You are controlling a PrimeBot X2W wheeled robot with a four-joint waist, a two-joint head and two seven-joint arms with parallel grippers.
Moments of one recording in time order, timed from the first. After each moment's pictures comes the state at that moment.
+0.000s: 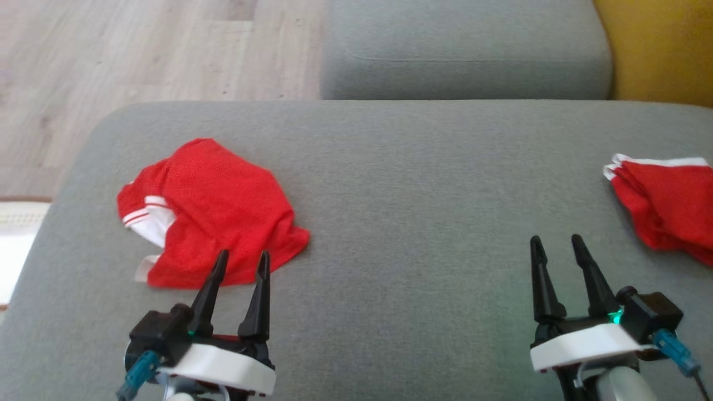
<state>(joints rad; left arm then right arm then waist) 0.08 0.05 -0.25 0.06 -0.29 -0.04 -0.26 0.01 -0.05 0.07 0.23 0.25 0.13 -0.25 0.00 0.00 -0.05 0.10</state>
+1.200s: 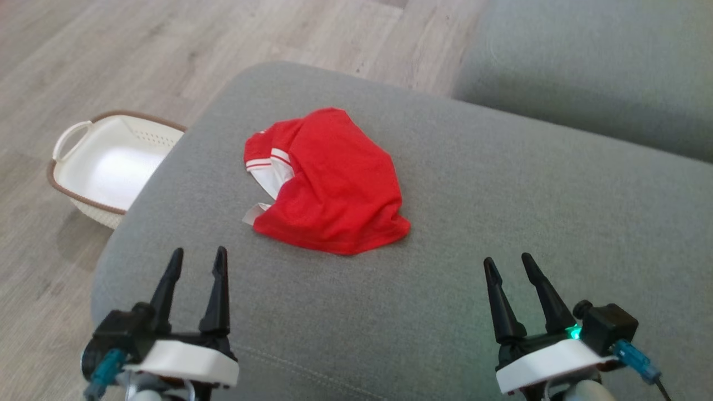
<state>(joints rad) 0.08 0.05 -0.11 0.09 -0.21 -0.06 -0.26 0.03 -0.05 0.23 0.25 0.32 0.13 -0.25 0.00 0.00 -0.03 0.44</state>
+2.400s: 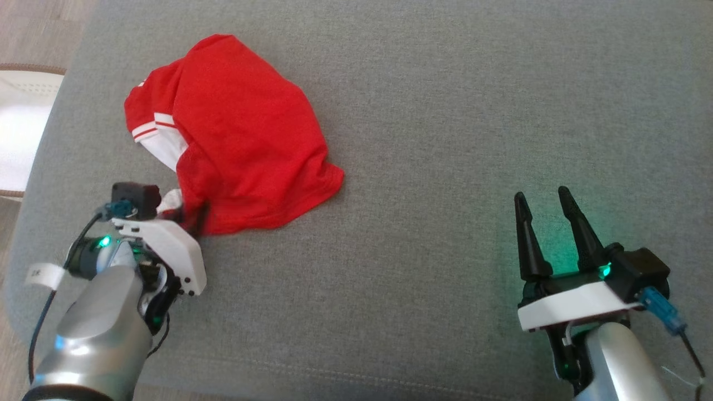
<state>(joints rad) -0.57 0.28 -0.54 0.90 -0.52 -0.13 -0.07 -0.12 -0.05 0.11 0.24 0.18 0.13 -0.25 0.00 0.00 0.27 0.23</state>
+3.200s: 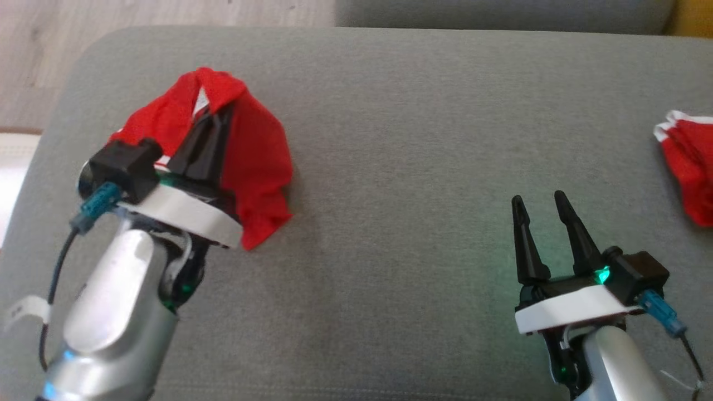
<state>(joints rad) -0.48 0.28 -0.42 0.30 -0.42 -0.08 -0.25 -0.11 -0.05 0.13 0.24 0.22 0.13 -0.25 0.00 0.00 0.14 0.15</state>
